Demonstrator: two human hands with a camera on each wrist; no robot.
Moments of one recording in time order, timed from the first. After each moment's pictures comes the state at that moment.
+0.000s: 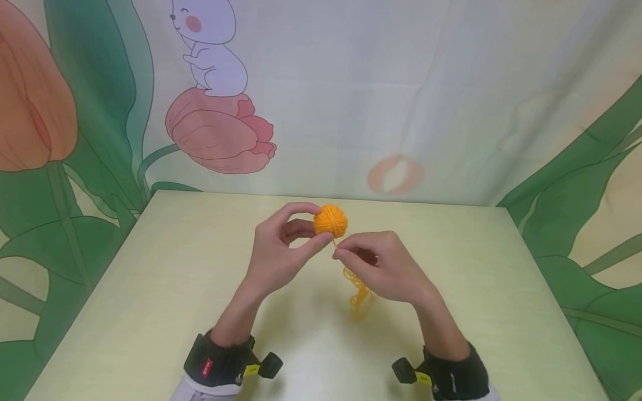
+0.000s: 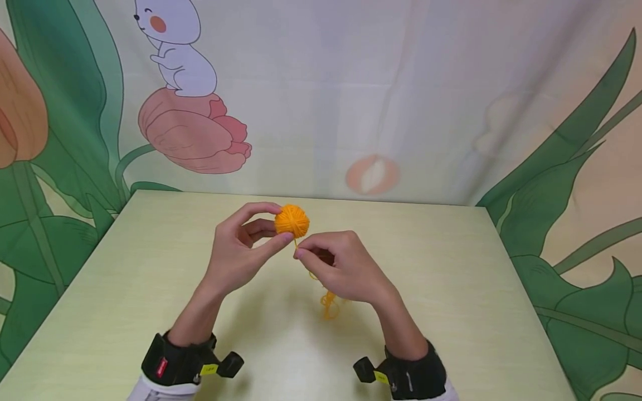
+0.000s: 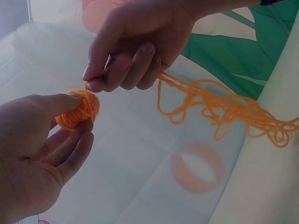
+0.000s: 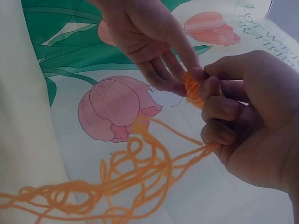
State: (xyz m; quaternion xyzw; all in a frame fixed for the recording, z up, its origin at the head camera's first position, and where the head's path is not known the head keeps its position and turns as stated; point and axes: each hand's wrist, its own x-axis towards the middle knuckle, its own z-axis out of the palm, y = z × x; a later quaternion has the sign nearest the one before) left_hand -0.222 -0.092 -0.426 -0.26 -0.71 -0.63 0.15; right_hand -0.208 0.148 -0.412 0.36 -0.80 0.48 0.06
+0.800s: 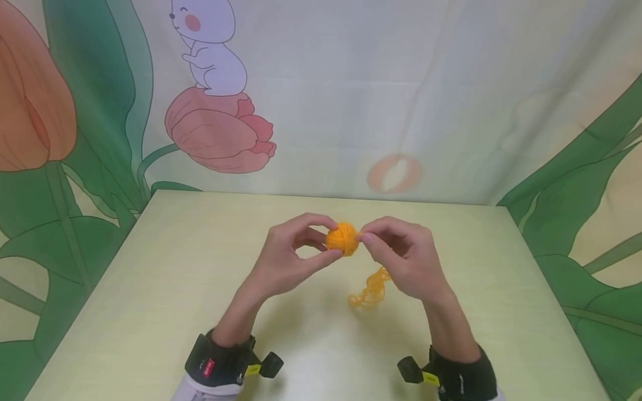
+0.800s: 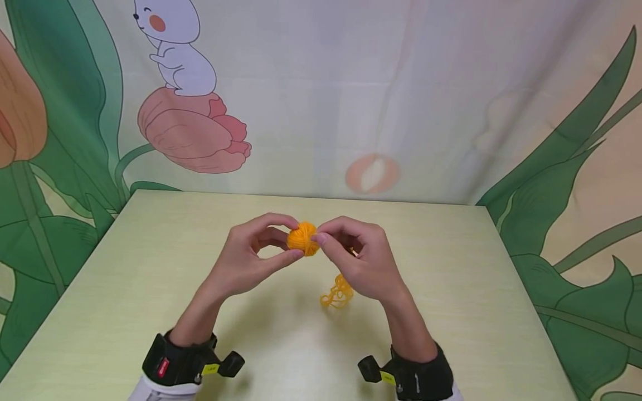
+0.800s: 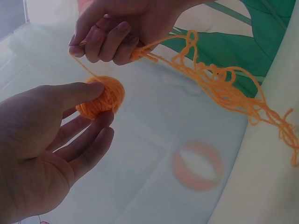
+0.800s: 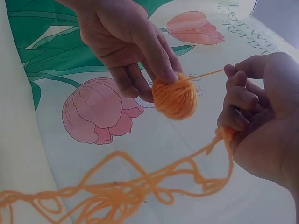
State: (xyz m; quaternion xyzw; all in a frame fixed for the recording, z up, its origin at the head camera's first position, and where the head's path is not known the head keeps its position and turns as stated) left_hand -0.222 -0.090 -0.429 -0.33 -0.74 -0.57 0.09; right_hand -0.197 0.161 -0.398 0.36 -0.71 0.59 0.15
